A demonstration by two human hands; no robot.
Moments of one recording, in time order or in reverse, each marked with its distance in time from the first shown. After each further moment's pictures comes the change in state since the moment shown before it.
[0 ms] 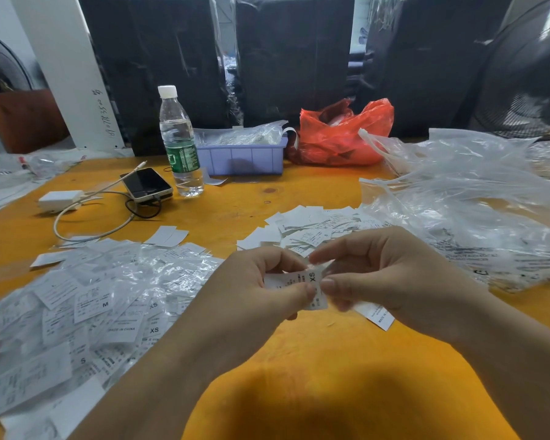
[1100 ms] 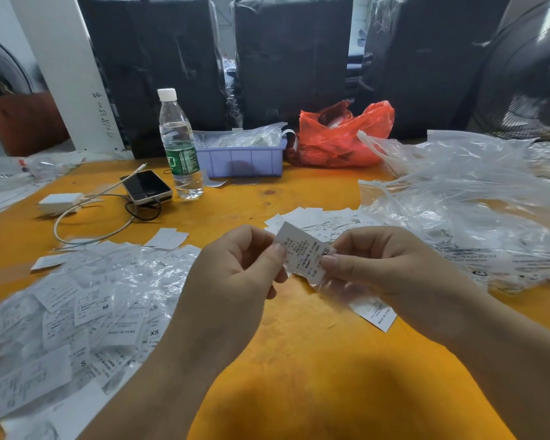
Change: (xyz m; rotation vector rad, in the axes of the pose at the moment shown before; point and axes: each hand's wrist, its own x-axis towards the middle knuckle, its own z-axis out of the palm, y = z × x) left_hand -0.001 0.002 0.000 -0.027 0.284 0.107; right_hand 0.003 -0.002 0.002 0.041 0.083 0.004
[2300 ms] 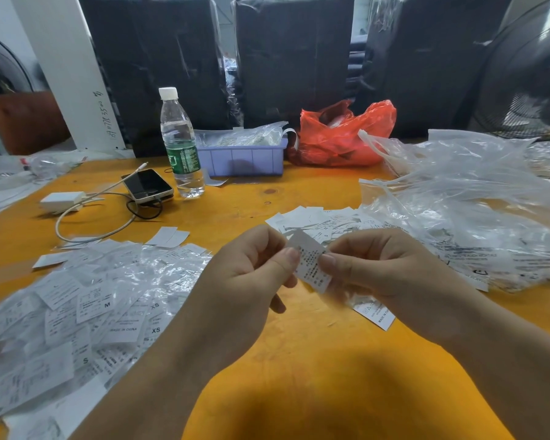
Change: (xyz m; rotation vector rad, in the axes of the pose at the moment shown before) left_hand 0.002 -0.002 -0.001 -0.047 -0.199 0.003; right_hand 0.000 0.004 -0.001 0.007 -0.065 -0.047
